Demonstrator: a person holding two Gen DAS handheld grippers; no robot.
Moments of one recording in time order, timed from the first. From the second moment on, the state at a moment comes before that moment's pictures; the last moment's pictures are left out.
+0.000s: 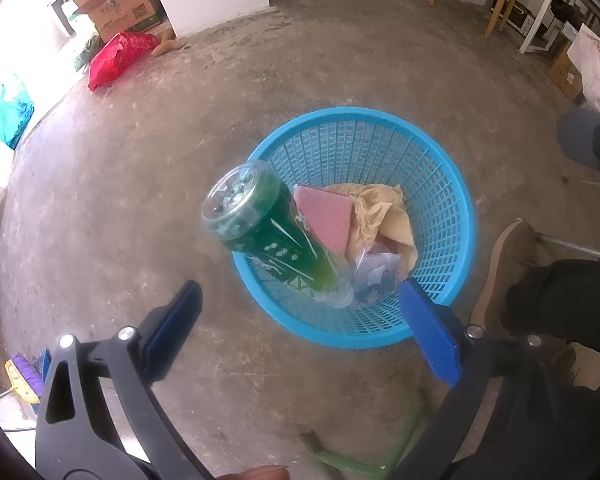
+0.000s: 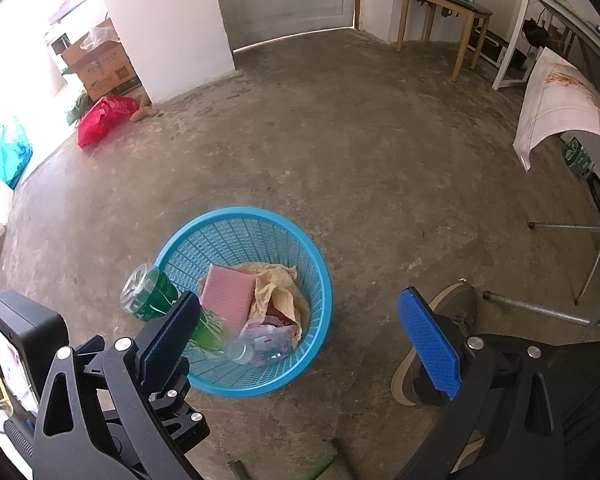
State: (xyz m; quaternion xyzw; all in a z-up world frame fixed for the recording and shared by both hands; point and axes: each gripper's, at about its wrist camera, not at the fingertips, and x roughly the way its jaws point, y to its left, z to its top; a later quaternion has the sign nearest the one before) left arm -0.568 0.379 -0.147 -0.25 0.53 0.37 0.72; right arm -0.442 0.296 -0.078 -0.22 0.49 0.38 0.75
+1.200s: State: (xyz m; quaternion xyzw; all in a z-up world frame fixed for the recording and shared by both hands) left arm -0.571 0.379 -0.154 -0.26 0.54 0.37 0.71; right arm -0.443 0.298 -0.077 -0.22 0.49 0.39 0.75
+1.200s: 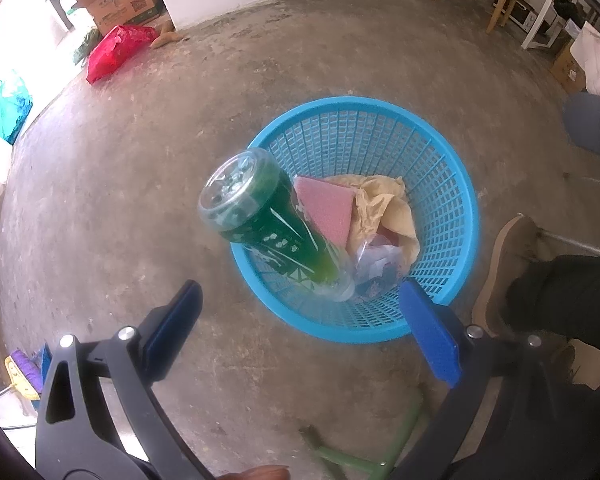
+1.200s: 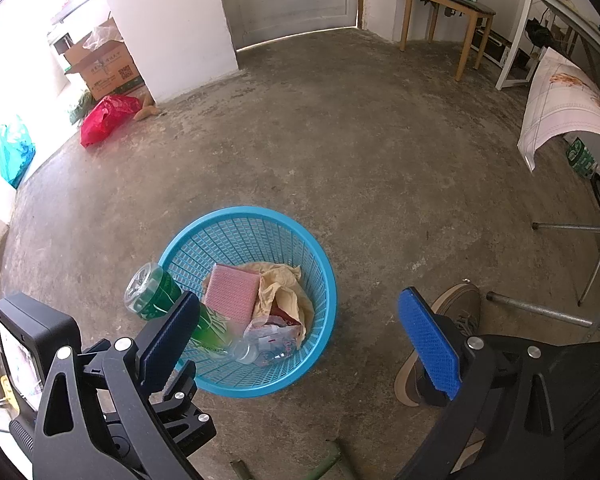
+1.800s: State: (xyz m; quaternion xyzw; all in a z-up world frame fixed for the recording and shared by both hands) left arm -0.566 0.376 -0.157 -0.24 0.55 0.38 0.70; right arm -0.444 0.299 -0.076 -0.22 0.49 0.39 0.75
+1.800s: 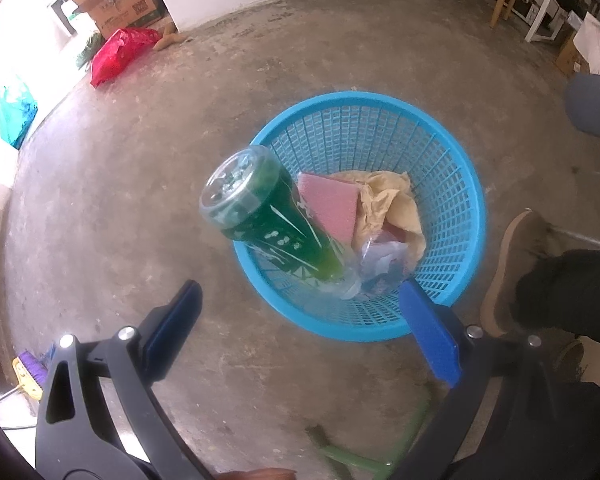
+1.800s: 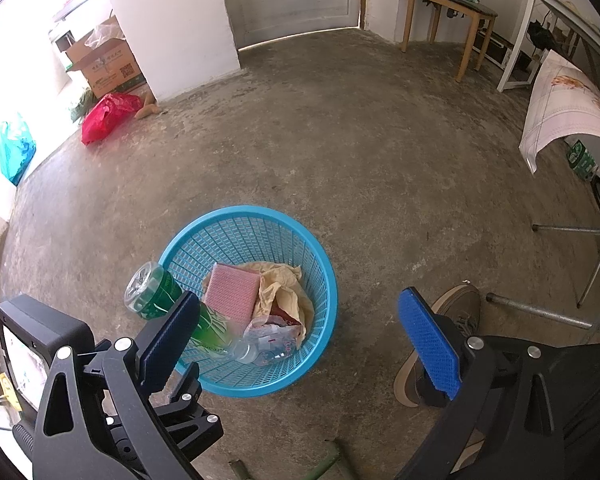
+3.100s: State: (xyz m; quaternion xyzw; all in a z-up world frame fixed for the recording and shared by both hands) left arm -0.565 0.369 -0.161 -0.25 0.55 0.37 0.70; right arm -0.446 0.299 -0.076 -0.22 0.49 0.39 0.75
